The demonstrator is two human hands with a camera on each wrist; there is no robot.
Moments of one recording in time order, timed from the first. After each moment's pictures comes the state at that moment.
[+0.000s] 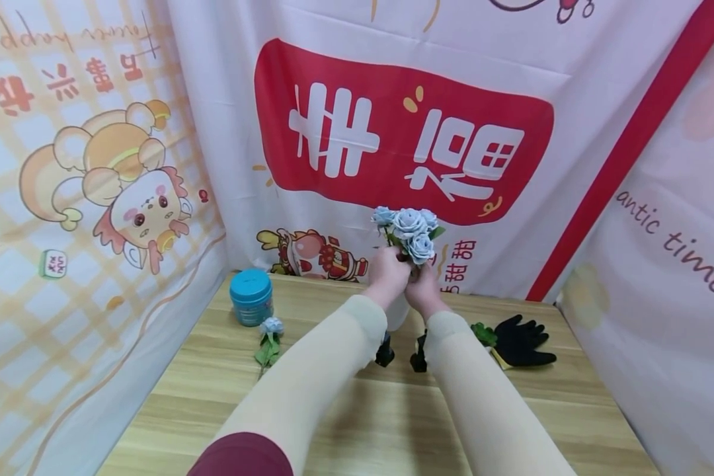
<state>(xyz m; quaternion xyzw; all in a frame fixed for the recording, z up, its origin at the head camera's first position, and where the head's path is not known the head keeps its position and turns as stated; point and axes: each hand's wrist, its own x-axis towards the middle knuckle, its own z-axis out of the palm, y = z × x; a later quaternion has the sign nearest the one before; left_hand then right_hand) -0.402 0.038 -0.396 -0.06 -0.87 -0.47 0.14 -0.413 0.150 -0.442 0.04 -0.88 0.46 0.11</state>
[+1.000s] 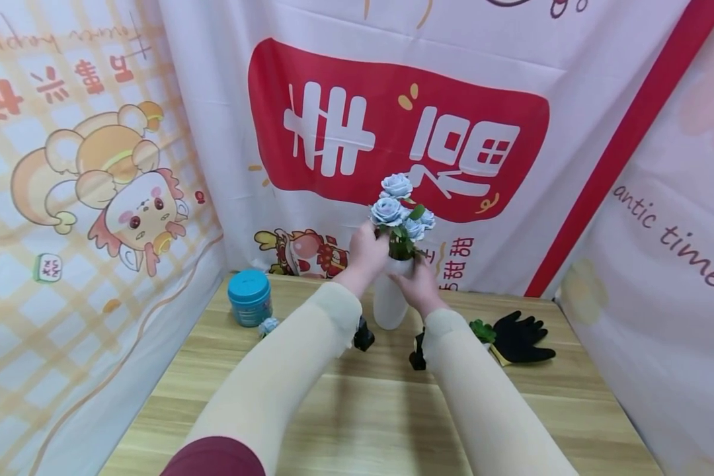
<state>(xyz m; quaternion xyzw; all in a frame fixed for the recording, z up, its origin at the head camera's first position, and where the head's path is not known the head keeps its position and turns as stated) -0.396 0.002 -0.352 -0.12 -0.80 -0.57 0.18 -0.416 0.148 -0.439 -0.01 -0.88 0.47 0.05</state>
